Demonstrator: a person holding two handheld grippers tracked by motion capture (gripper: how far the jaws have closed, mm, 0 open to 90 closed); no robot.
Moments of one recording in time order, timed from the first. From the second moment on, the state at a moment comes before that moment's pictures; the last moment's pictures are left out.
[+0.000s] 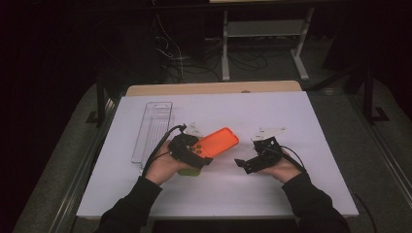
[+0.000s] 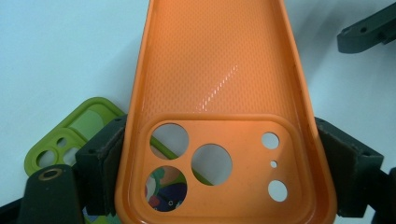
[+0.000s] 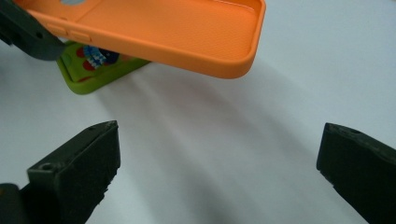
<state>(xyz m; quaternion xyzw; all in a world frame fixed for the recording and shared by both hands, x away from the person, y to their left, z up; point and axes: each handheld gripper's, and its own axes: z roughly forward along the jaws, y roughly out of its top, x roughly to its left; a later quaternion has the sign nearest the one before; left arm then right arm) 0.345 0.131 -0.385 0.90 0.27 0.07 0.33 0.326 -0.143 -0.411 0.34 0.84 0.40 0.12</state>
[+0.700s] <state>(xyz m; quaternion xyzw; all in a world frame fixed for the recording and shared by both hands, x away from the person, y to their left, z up) 0.346 0.130 -0.387 0.91 0.26 0.06 0.33 0.315 -0.134 -0.408 0.25 0.86 0.37 0.25</state>
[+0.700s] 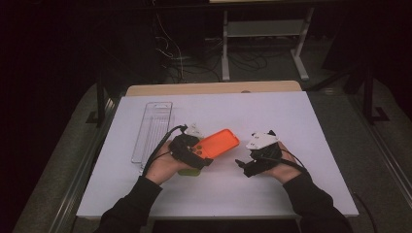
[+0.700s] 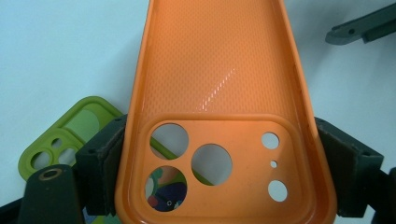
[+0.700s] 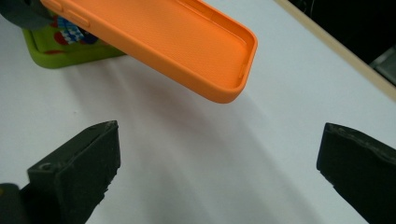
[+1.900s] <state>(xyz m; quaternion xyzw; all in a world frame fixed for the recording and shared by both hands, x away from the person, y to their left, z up) 0.345 0.127 -0.390 0.90 0.26 0.06 0.33 0.293 -0.110 -0.417 0.04 0.86 0.22 0.46</state>
